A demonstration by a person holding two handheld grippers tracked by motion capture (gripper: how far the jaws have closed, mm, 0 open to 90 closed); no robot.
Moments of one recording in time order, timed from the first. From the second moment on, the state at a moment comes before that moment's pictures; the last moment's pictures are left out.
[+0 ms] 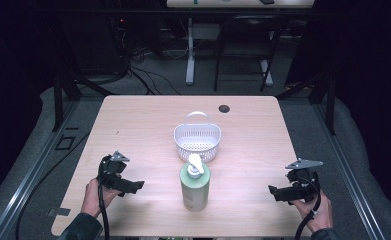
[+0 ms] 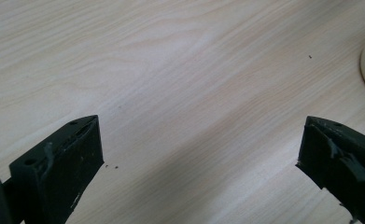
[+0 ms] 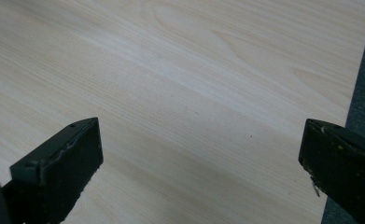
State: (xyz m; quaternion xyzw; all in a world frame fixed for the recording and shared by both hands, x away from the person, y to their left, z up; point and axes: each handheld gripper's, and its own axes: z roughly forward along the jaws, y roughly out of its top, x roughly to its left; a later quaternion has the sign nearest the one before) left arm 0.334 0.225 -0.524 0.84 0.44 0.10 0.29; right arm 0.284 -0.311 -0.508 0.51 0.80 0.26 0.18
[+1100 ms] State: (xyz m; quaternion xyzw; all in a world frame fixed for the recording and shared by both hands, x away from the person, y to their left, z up) left arm 0.309 0.163 -0.495 0.87 0.32 0.06 0.38; right arm 0.307 -0.307 -0.518 0.50 0.82 0.24 0.14
